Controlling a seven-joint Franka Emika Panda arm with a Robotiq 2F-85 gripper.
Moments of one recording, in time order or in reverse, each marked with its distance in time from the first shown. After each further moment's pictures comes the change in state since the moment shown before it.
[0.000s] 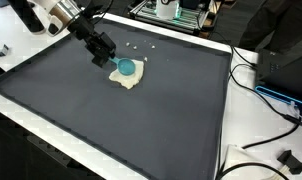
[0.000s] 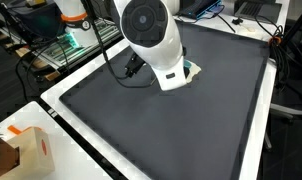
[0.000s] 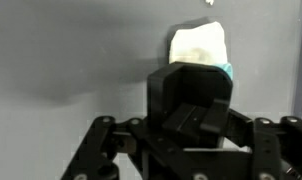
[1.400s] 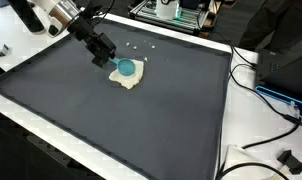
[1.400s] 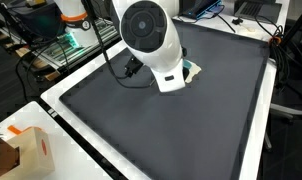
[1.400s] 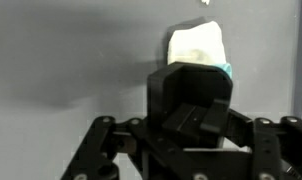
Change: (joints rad) arm -0.007 0.013 0.000 0.014 0.010 -0.020 0.028
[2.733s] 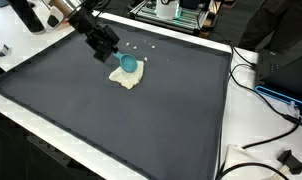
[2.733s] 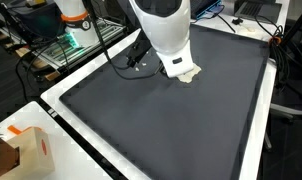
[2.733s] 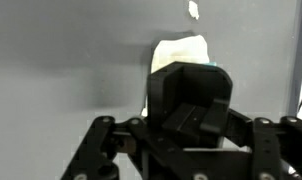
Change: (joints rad) arm 0.037 -0.079 0.005 -0.034 -0.082 -0.007 0.002
